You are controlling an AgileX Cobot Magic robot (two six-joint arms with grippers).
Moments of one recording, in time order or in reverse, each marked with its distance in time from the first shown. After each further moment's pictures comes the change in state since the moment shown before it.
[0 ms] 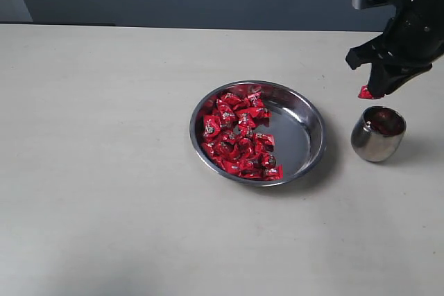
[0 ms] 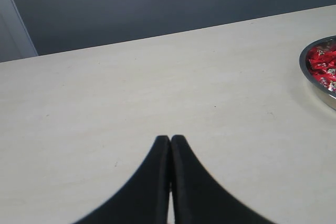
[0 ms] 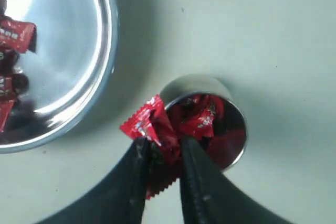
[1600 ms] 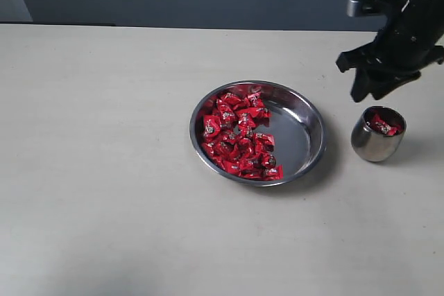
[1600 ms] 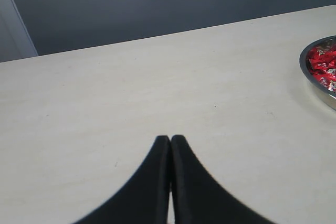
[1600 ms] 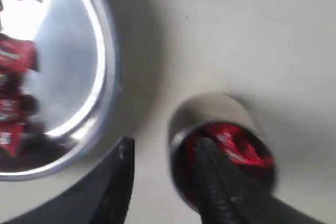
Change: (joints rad) left arm 0.000 0.000 0.000 0.000 0.000 0.000; right arm -0.017 0.062 0.003 0.085 -0.060 -0.015
